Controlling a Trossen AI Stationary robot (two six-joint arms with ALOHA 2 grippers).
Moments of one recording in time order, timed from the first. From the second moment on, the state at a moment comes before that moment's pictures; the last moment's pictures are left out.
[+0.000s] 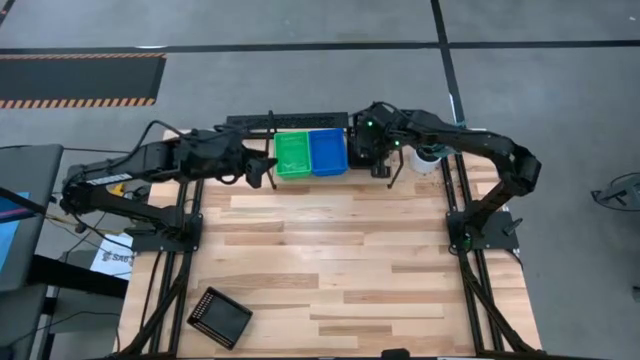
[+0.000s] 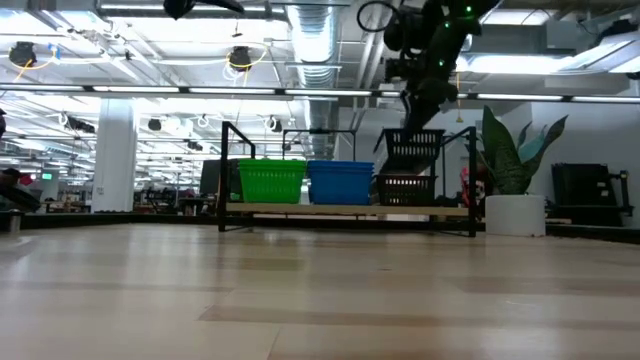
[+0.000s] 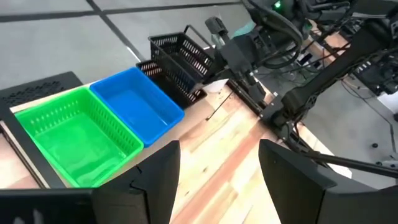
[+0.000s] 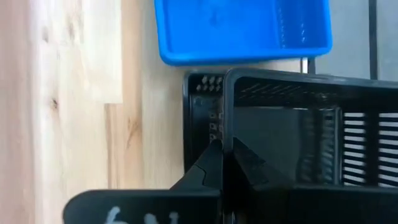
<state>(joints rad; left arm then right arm) 0.11 1.07 1.29 -0.69 -0.30 -0.70 -0.53 1.57 1.37 -0.85 0.05 -0.56</state>
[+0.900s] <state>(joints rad) 0.11 1.07 1.28 -0.71 -0.31 -0.66 -0.52 1.60 1.27 -0.66 0.05 -0.53</state>
